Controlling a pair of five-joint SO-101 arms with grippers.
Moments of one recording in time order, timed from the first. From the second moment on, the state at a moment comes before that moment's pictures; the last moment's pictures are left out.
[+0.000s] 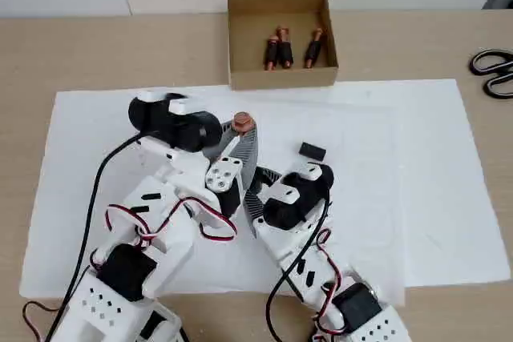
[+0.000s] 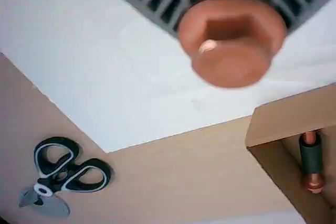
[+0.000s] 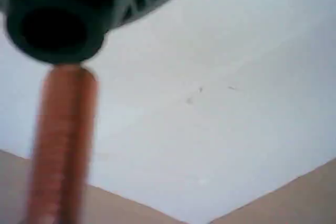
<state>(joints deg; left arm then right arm) 28.6 -65.4 55.9 36.5 18.9 -37.1 -102.3 96.0 26.9 -4.3</state>
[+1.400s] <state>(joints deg) 29.8 -65.7 58.2 35.1 18.9 -37.5 -102.3 96.0 27.3 -4.6</state>
